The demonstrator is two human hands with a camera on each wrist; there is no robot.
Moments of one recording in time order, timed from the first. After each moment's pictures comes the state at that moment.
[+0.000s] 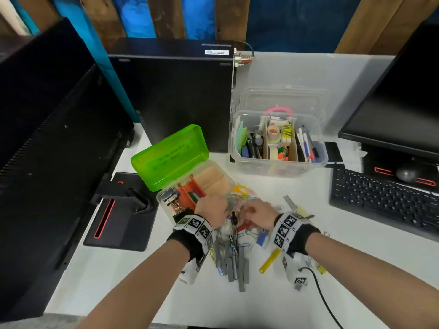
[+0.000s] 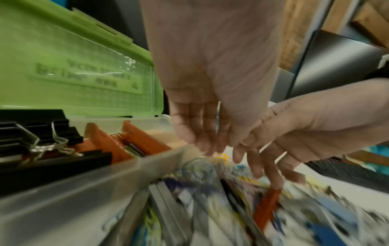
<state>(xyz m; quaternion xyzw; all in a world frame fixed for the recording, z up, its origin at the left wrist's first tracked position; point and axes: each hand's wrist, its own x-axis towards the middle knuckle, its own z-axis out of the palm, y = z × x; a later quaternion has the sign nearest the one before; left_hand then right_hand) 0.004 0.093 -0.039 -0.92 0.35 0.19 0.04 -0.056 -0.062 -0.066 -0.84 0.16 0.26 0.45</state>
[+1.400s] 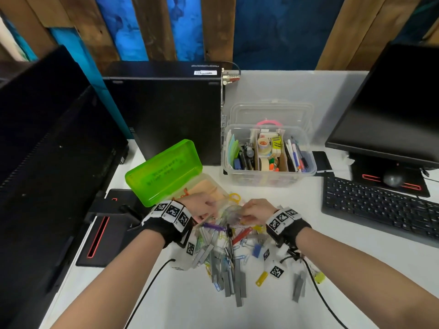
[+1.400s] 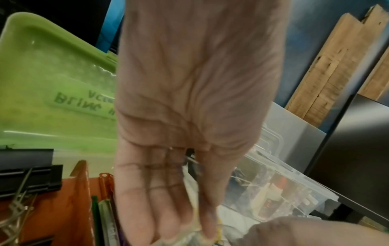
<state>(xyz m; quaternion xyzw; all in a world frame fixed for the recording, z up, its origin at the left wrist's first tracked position) 0.060 0.106 -0.016 -0.84 0.21 0.46 -0.22 -0.032 -0.085 -0.063 -0.65 0.33 0.19 0.65</state>
